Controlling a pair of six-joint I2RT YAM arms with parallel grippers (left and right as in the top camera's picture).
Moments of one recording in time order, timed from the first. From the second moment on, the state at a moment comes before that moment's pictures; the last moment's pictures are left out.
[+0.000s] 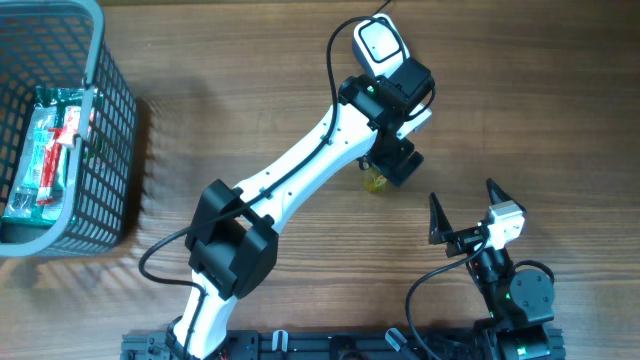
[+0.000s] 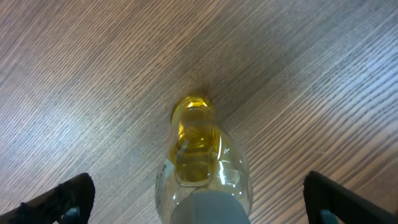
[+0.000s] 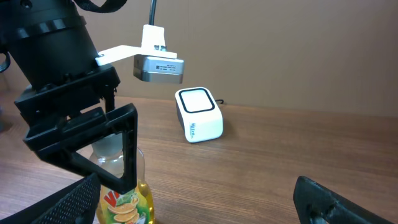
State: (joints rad) left arm -0.78 2.12 1.96 -1.17 0.05 0.00; right arm 0.18 0.02 0.01 0.00 -0.08 0.02
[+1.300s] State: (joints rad) left arm -0.80 2.13 1.88 -1.08 0.00 -0.27; right arm 0.18 0.02 0.01 0.00 -0.08 0.02
